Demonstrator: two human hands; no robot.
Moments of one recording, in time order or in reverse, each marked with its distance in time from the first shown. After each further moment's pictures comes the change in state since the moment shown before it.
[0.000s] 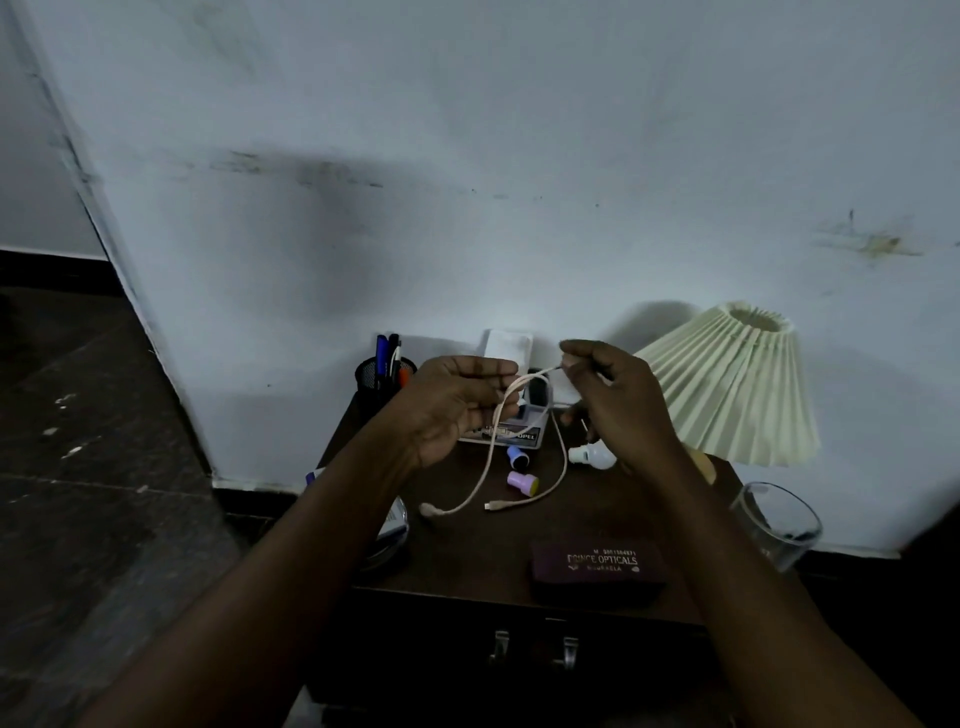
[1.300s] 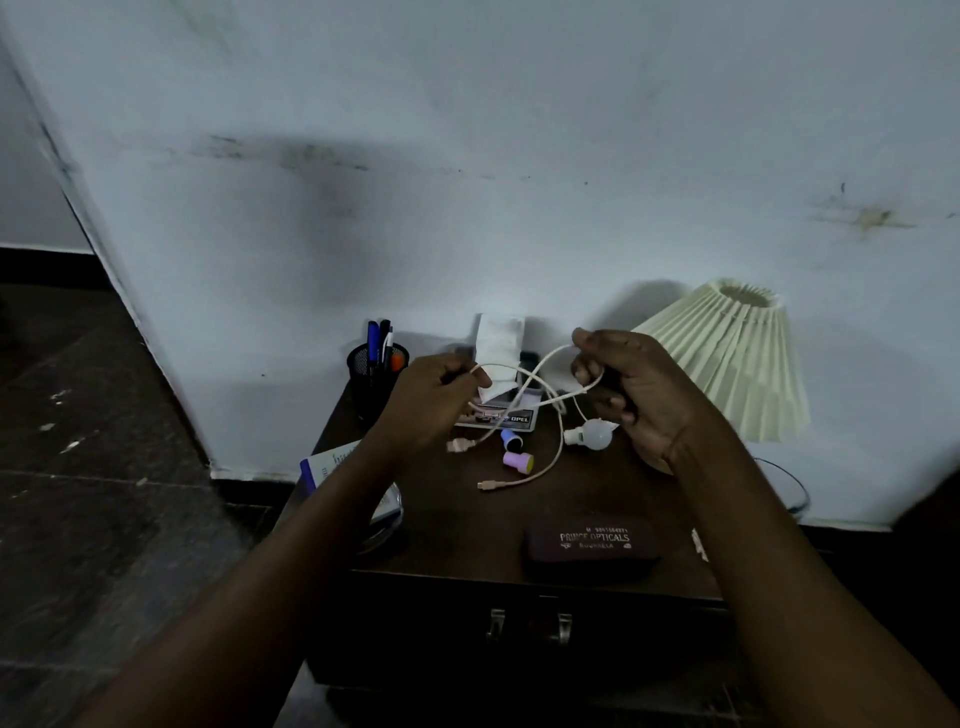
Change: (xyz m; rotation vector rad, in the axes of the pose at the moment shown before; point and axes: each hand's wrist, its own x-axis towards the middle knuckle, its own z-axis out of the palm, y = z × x) left_hand 0.007 -0.031 -0.021 0.805 0.205 0.379; right_hand 0.005 -0.003 -0.031 0.506 -0.297 0.216
